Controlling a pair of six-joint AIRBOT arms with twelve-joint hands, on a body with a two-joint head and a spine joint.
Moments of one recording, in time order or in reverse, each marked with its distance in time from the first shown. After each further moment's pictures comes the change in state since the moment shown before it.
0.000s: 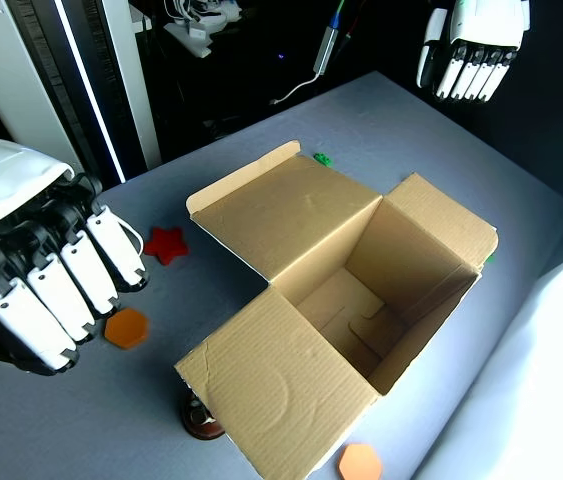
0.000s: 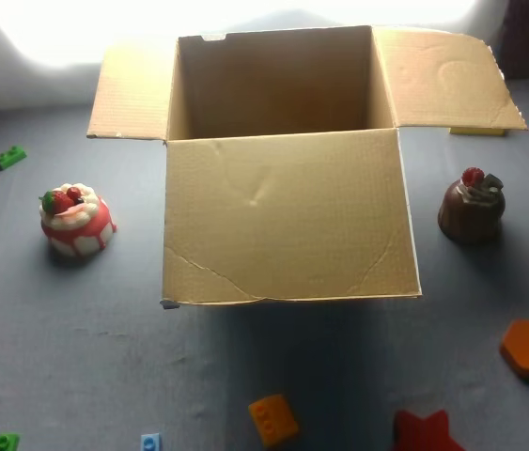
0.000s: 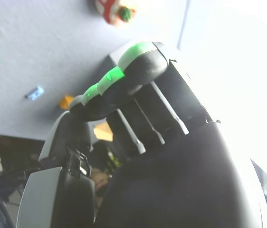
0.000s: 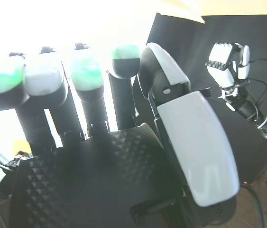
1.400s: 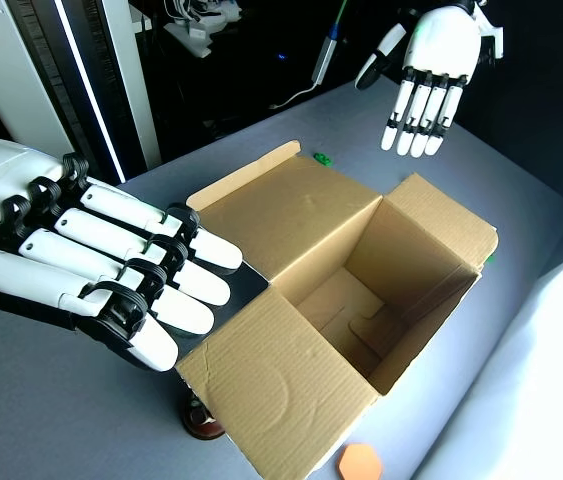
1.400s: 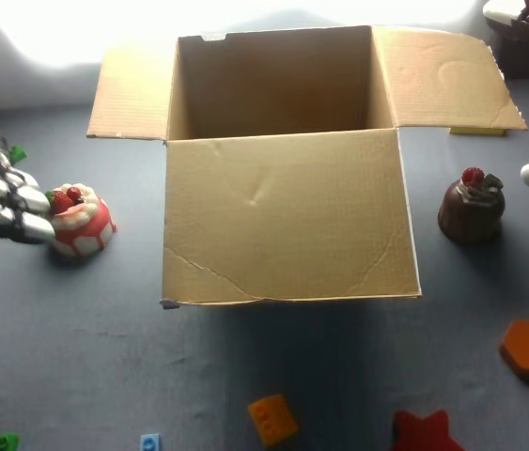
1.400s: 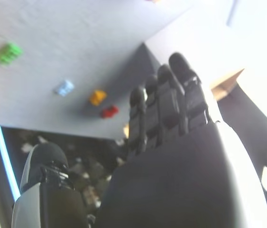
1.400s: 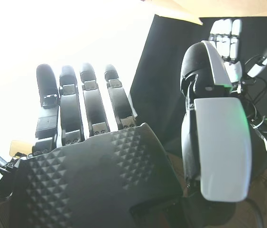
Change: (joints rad) left arm 0.180 -0.105 -0.108 -0.034 0.075 0.074; right arm 0.000 0.000 -0.002 -0.003 -0.002 -0.001
